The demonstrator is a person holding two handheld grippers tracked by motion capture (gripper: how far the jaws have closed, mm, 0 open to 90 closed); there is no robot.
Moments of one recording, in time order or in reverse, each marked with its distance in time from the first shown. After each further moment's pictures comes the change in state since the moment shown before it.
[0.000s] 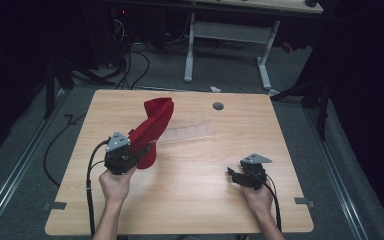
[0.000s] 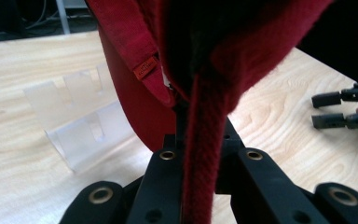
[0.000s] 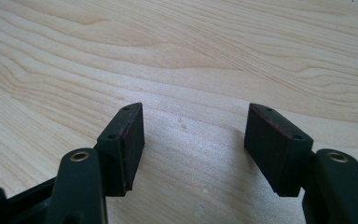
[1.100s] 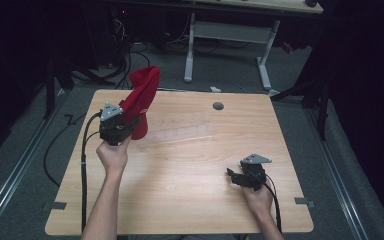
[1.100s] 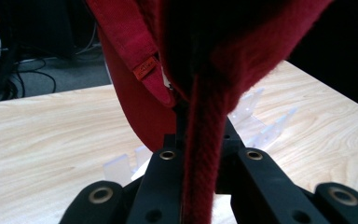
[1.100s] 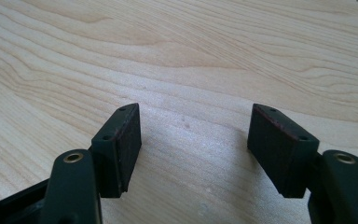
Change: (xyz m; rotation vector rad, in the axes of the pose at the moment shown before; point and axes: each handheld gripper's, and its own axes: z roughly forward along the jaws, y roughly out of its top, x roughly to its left) left arm 0.022 0.055 0.048 -0.136 0.084 0.024; right arm 0.001 0.000 0.000 0.003 0.007 -0.006
